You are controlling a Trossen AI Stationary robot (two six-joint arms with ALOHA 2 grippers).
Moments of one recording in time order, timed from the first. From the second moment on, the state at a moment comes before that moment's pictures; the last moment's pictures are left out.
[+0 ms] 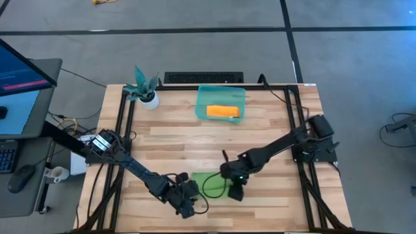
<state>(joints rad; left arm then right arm) -0.63 1.95 1.11 -0.23 -0.29 -0.84 0.35 1.87 1.07 -0.34 -0.43 0.73</state>
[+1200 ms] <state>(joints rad) -0.62 1.95 1.11 -0.22 -0.29 -0.94 0.77 1.88 1.07 -0.16 0.52 0.10</state>
